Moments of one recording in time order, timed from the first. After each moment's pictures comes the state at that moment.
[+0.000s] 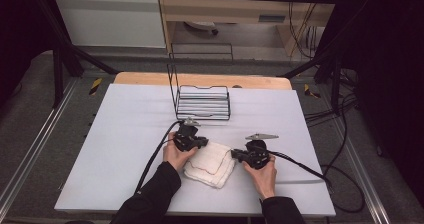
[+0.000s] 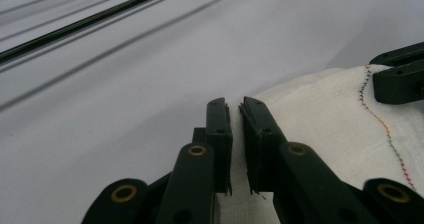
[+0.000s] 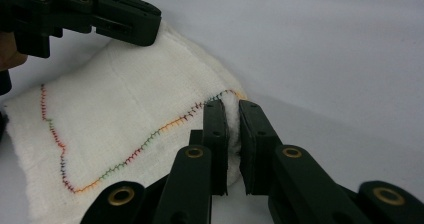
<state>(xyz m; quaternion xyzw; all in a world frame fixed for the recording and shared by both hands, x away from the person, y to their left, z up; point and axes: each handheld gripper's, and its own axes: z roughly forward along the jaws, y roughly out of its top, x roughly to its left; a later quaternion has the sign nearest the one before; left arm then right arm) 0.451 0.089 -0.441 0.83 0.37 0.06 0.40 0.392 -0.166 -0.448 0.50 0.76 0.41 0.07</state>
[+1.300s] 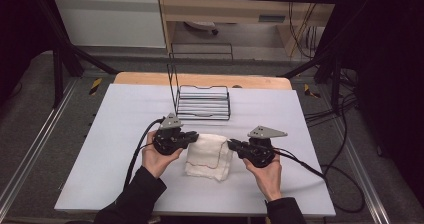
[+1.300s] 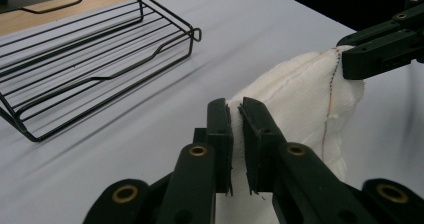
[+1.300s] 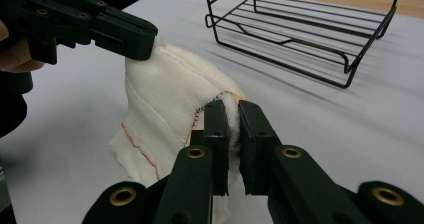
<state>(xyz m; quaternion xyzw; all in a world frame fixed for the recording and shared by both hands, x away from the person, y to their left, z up) 0.397 0.127 -0.369 0.81 0.33 0.11 0.47 0.366 -0.158 -0.379 0.39 0.77 0.49 0.13</state>
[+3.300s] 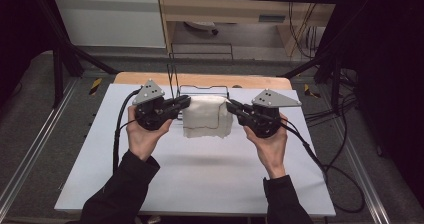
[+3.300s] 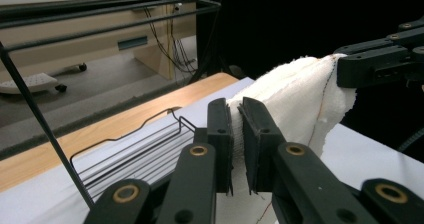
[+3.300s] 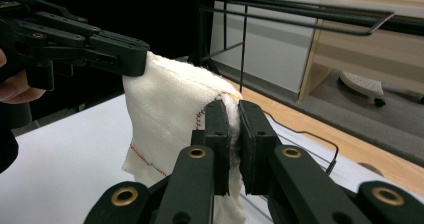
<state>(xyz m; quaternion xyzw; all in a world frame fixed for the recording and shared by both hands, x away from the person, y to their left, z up) 0.397 0.146 -0.265 0.74 0.31 0.21 0.56 0.379 -0.145 -0.266 0.32 0.73 0.55 0.24</state>
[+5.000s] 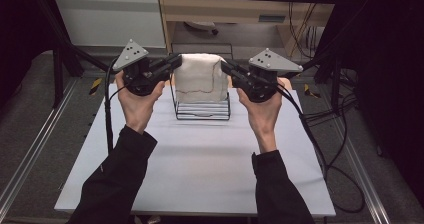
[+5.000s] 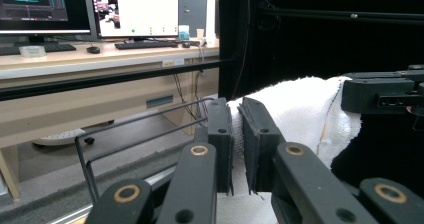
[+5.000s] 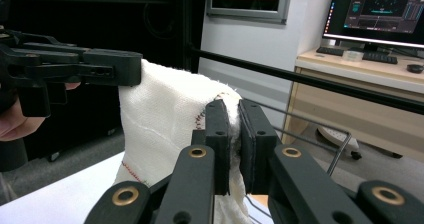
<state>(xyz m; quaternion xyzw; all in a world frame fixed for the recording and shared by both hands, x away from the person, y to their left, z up) 0.428 0.159 -0.198 0.66 0.31 0.27 0.62 0.416 -0.125 -0.197 0.29 0.68 0.60 0.30</state>
